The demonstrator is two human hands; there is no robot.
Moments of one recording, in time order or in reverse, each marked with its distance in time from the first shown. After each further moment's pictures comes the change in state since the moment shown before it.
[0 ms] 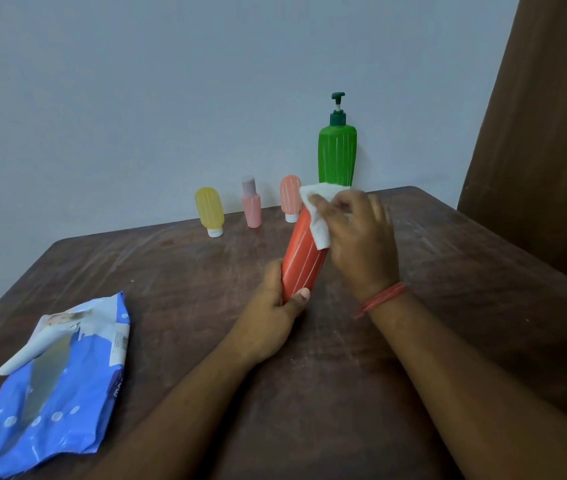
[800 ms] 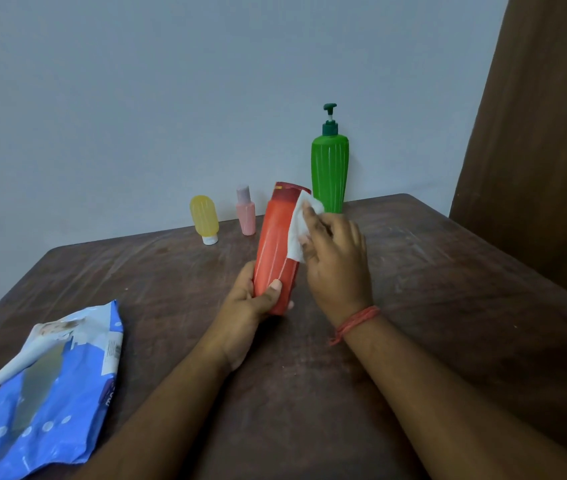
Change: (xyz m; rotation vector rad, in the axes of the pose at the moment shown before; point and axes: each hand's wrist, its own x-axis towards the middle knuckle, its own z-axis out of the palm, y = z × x) left_hand 0.006 -0.011 -0.011 -0.593 0.013 -0.055; right_hand -0.015 -0.023 0.012 0.153 -0.074 0.197
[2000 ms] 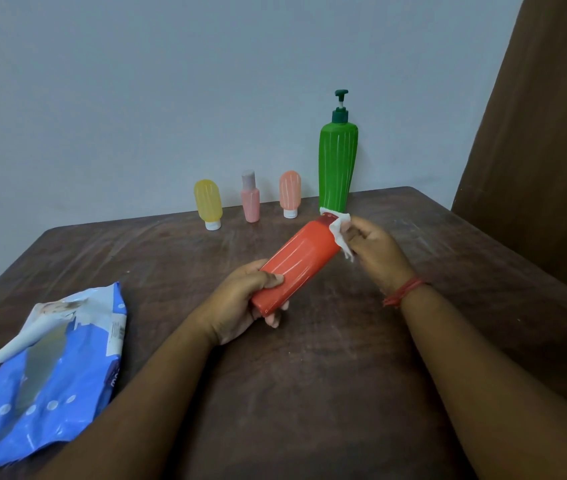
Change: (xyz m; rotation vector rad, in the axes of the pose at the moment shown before) left_hand 0.010 0.009 -0.021 -0.084 -0.217 -0.208; right_hand 0.011 0.048 -0.026 0.719 -0.501 0.546
